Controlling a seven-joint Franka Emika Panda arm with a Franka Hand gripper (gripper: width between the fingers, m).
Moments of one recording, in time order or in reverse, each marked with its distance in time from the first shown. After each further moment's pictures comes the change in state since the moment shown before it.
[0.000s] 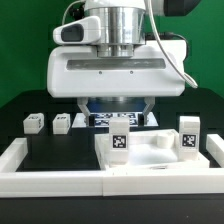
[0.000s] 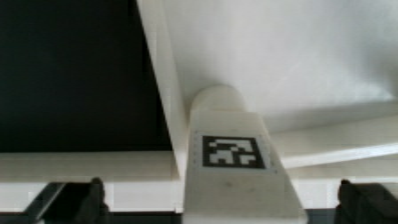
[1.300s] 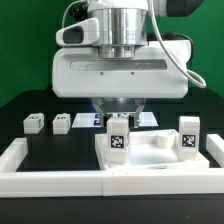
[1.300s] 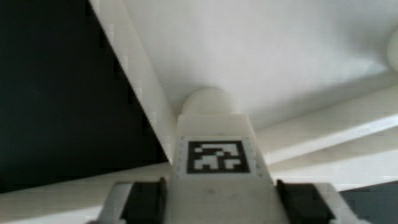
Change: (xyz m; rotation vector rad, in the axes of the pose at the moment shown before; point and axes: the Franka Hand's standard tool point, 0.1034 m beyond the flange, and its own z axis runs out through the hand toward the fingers) arm 0.000 -0.003 0.000 0.003 -0.001 0.232
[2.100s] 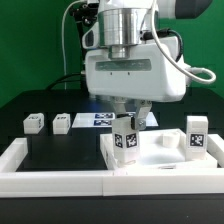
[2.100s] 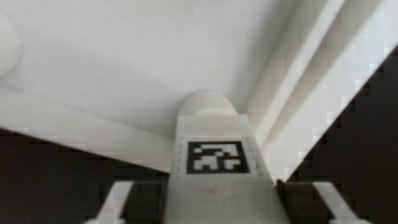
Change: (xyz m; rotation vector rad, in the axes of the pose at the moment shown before) arm -0.003 -0.017 0.001 0.028 0.023 0.817
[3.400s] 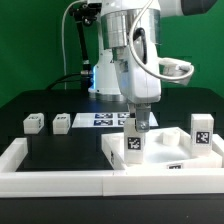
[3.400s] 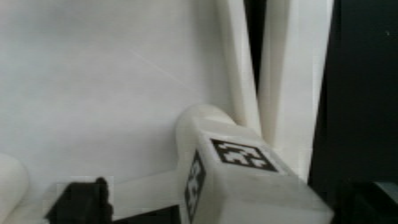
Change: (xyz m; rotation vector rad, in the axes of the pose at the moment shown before) arm -0.011 -0.004 0.001 0.032 -0.056 0.447
